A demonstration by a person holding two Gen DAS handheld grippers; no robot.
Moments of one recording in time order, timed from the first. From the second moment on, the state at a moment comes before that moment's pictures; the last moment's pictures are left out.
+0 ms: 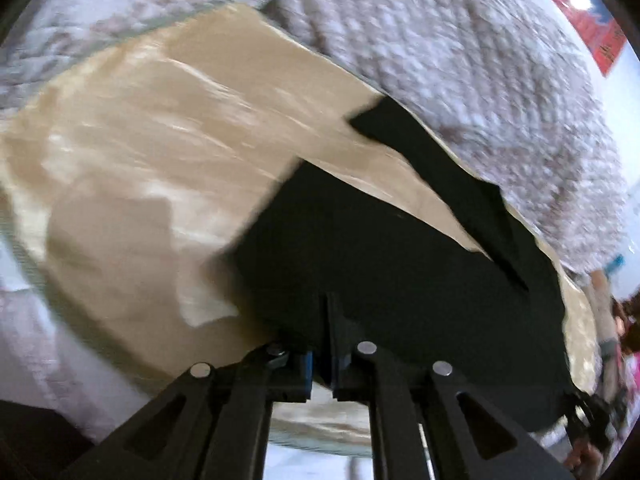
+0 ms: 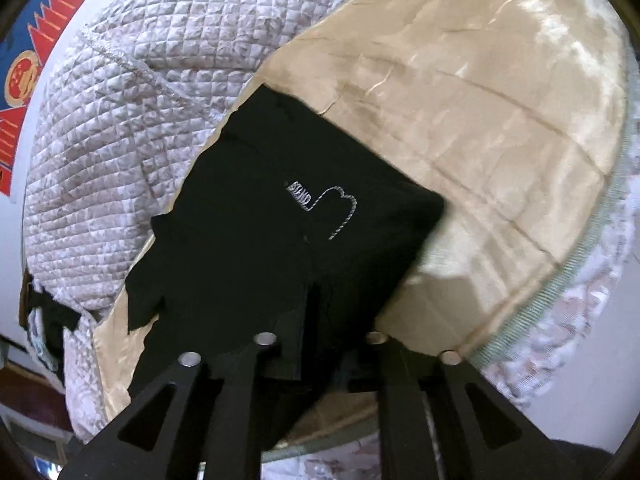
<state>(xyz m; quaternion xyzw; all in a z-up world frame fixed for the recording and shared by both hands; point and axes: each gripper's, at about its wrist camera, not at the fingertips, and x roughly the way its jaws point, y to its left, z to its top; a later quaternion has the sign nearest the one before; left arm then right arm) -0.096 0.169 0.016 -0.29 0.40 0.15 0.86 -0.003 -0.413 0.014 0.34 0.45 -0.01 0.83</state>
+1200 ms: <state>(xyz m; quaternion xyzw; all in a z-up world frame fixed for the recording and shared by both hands) 0.020 0.104 0.021 -0.12 0.43 0.06 0.89 0.037 -0.334 0.035 0.06 0.42 -0.01 0.91</state>
